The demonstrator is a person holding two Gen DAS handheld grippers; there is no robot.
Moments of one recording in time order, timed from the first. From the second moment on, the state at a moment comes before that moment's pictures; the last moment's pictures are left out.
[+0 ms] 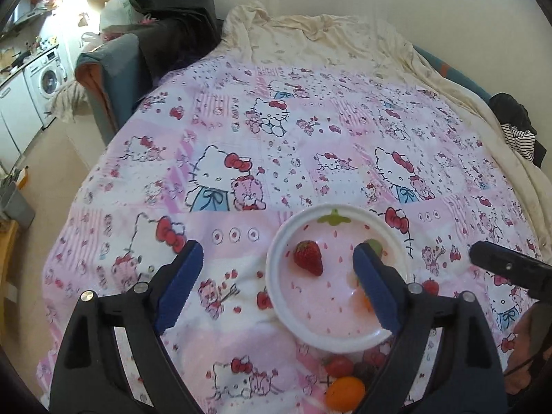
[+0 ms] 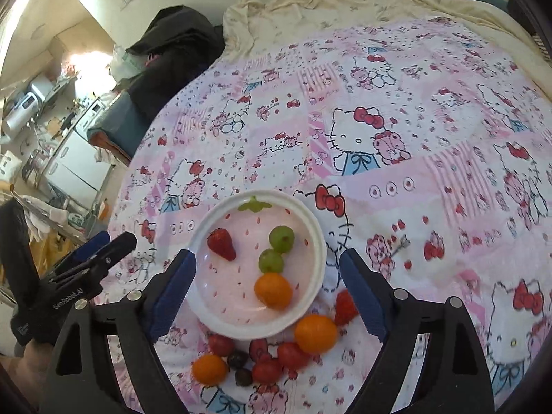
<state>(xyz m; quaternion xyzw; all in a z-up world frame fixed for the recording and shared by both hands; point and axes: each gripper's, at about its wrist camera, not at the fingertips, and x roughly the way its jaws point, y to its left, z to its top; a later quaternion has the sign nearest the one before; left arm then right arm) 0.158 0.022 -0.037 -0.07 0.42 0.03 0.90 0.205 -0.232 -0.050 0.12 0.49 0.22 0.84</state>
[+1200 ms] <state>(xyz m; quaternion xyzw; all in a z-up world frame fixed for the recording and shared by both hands) 0.093 -0.059 -0.135 -0.04 0.60 -0.07 0.79 0.150 -0.290 -0.084 0.19 0.54 0.14 0.81</state>
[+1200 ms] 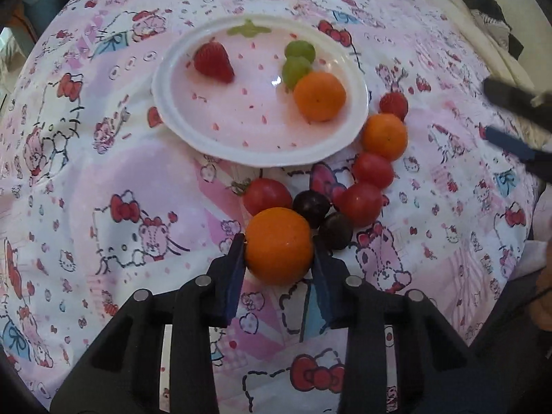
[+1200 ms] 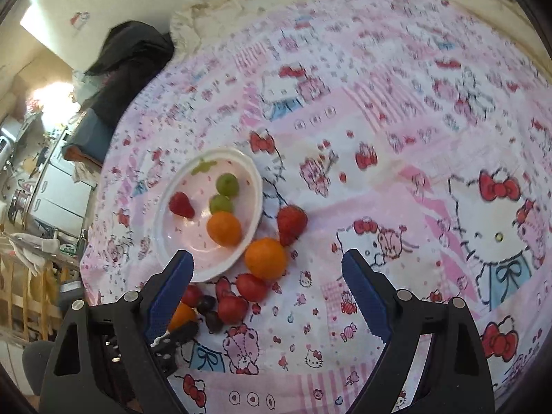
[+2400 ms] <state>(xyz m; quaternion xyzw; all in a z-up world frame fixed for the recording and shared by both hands) 0.102 0.009 -0.079 -0.09 0.52 0.03 0.85 0.166 -0.259 -0.114 0.16 0.59 0.16 0.78</state>
